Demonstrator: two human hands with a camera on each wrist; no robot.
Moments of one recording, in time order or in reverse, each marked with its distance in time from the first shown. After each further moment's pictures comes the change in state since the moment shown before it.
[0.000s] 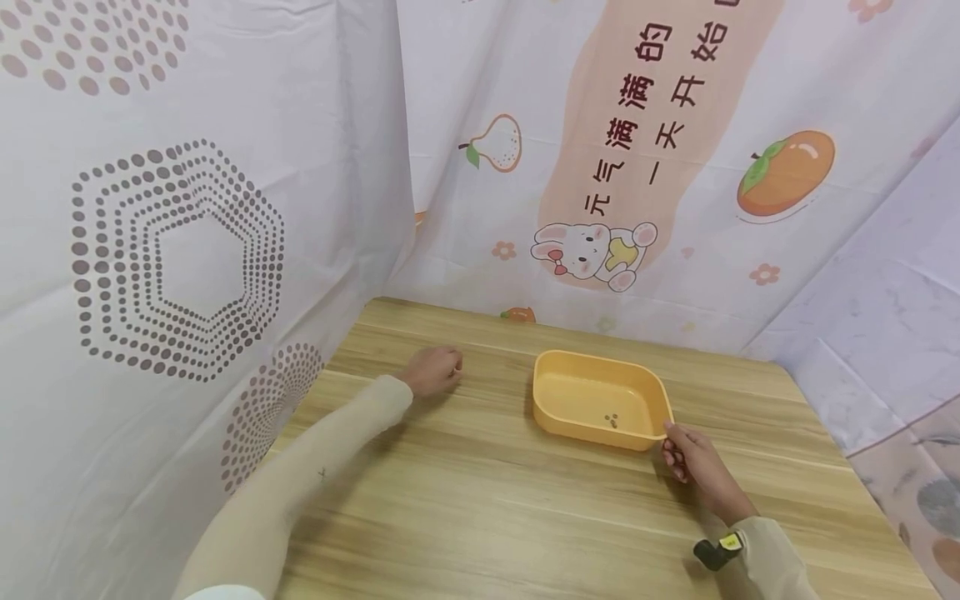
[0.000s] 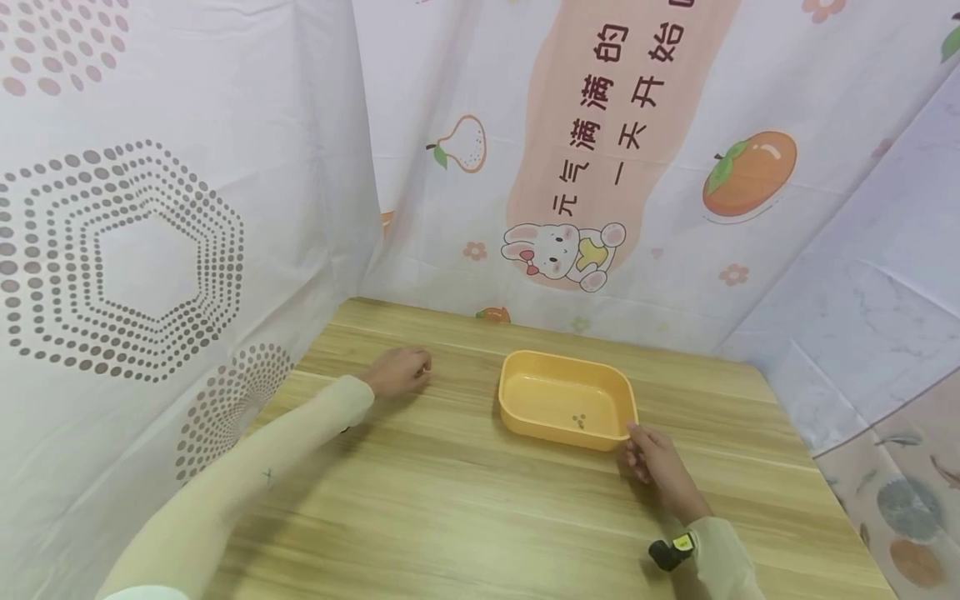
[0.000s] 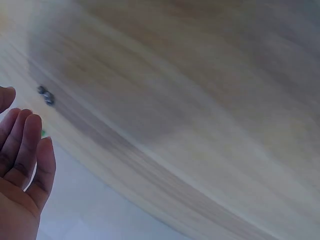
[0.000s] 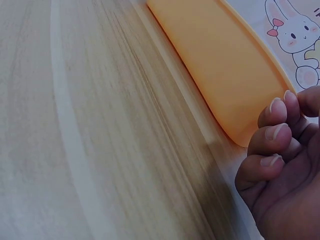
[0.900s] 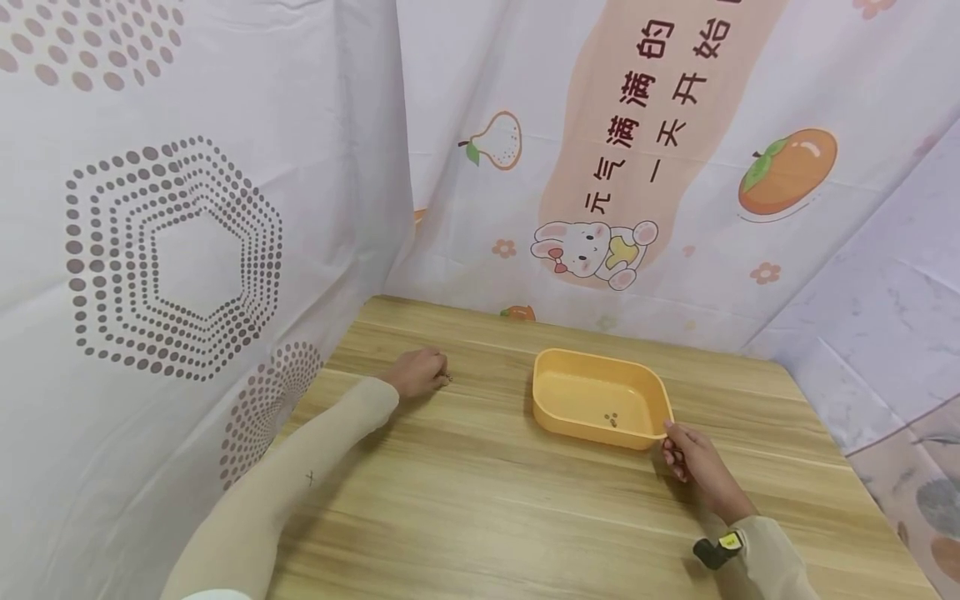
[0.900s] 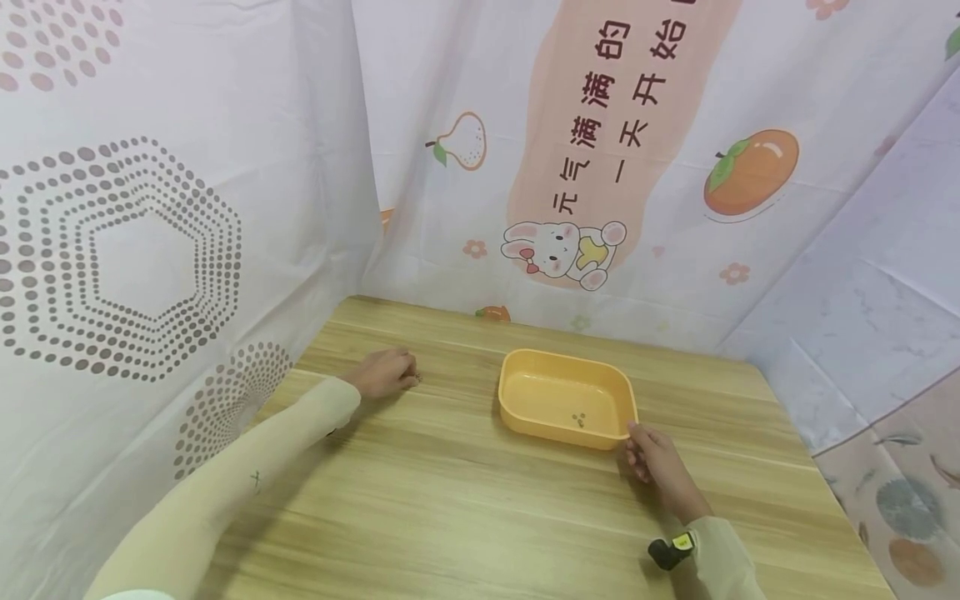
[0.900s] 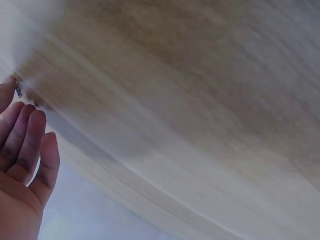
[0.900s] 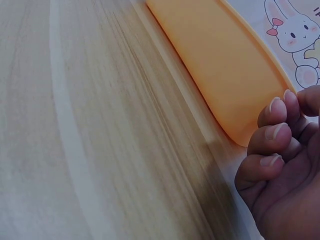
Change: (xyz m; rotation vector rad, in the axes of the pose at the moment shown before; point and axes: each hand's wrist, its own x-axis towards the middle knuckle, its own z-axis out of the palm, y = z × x) left_hand -0.022 -0.012 -0.002 -0.041 -0.066 -0.057; right_hand 0.000 0.000 -0.001 -0.005 0.005 0.004
